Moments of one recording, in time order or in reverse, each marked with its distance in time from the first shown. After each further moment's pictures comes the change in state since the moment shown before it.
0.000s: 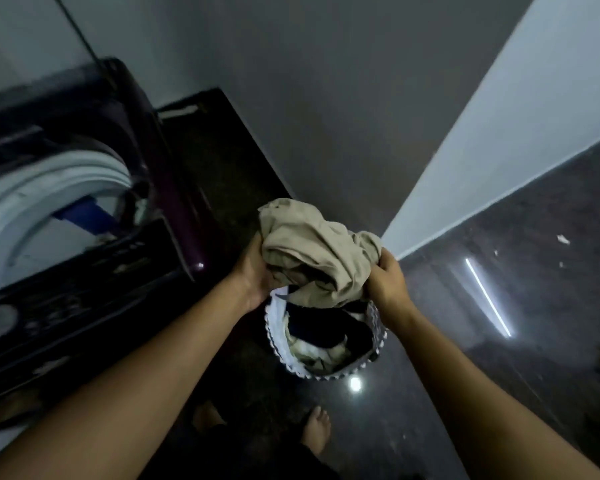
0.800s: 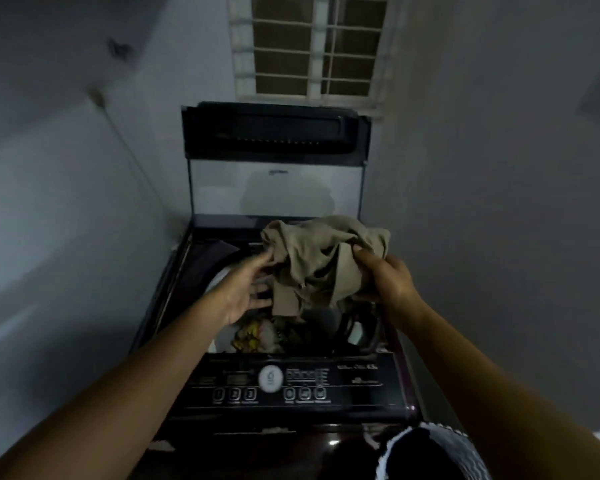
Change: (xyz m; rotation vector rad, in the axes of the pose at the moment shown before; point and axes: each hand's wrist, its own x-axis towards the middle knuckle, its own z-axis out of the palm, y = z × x) left_hand -0.187 0.218 -0.331 -0.028 0.348 0.331; right_hand -0.093 -0.243 0.378 -0.097 -0.436 -0.241
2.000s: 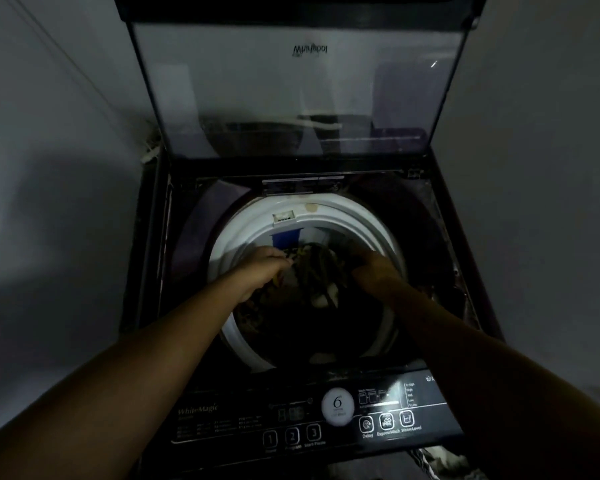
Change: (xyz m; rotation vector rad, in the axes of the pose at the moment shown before) left_hand 0.174 -0.082 -0.085 0.541 -0.087 -0.318; right_hand 0.153 0.172 0.085 -1.026 -0.159 0.318
